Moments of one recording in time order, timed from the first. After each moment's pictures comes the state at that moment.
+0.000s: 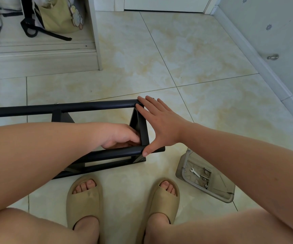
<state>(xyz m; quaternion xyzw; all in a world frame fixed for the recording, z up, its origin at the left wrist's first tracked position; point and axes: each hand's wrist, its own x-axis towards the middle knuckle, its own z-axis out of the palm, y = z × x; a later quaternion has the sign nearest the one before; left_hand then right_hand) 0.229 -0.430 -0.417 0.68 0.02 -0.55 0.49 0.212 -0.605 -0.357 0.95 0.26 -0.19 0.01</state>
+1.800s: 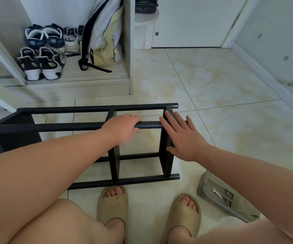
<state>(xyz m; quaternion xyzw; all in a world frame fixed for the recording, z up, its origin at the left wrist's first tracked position) 0.228 -0.333 -0.338 0.96 -0.22 -0.14 0.14 0.181 -0.578 -0.341 0.97 0.21 -0.10 0.08</state>
